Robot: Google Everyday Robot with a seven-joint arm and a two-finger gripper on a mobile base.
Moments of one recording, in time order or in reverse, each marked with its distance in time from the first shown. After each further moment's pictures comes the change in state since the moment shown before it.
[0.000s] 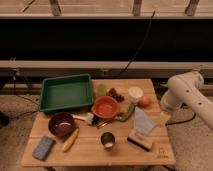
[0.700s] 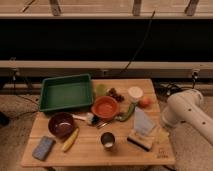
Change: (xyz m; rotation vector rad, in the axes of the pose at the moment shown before) arm -0.008 -0.081 0.036 0.076 0.036 0.014
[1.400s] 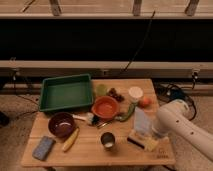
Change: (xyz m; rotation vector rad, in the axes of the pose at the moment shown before) arm 0.022 -0.034 0.044 0.003 0.004 0.001
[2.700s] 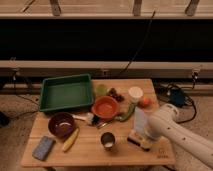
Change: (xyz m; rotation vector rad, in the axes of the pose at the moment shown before) arm 0.013 -0.008 0.008 -0.066 -0.031 -0.010
